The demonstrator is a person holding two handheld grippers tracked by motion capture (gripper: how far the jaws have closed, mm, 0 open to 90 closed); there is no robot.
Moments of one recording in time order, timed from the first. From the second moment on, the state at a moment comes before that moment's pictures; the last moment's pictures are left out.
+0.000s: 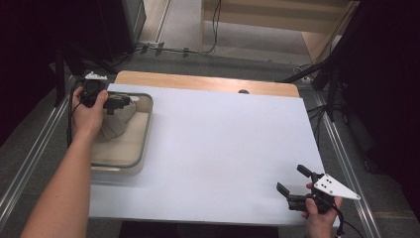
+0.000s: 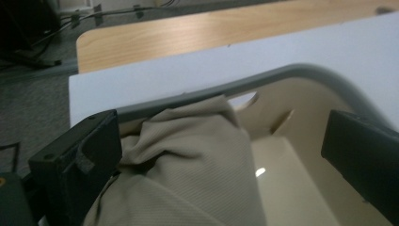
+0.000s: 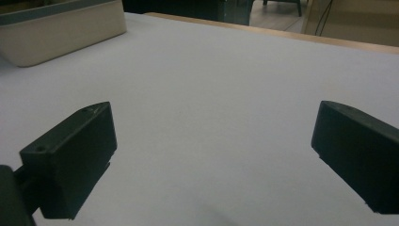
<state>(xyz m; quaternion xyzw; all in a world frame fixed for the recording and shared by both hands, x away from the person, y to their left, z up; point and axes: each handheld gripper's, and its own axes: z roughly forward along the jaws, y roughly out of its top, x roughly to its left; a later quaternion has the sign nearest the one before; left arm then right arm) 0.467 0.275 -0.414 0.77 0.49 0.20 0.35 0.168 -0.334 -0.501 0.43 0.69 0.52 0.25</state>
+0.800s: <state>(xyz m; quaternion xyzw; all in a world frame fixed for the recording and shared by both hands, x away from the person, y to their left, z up) 0.474 0.266 -0.451 0.81 0.51 0.20 0.22 0.169 -0.332 -0.503 0.43 0.70 0.52 0.25</state>
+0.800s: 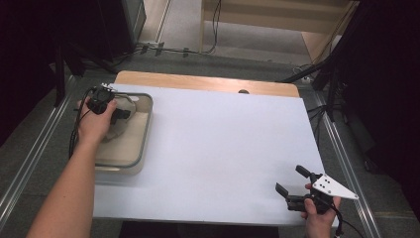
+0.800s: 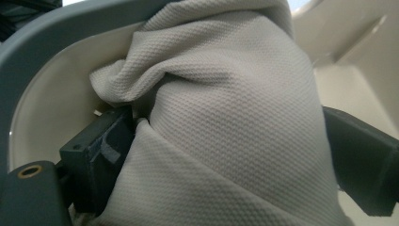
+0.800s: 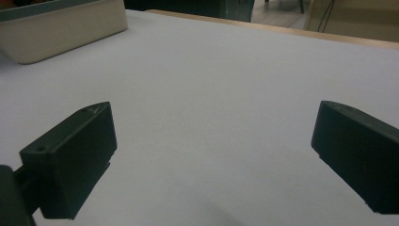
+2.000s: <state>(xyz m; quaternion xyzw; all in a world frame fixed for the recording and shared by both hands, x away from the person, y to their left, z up) 0.469 0.254 -0.465 0.83 0.49 0.21 0.13 0.170 -0.330 -0.506 0.43 0.70 0.51 0.24</state>
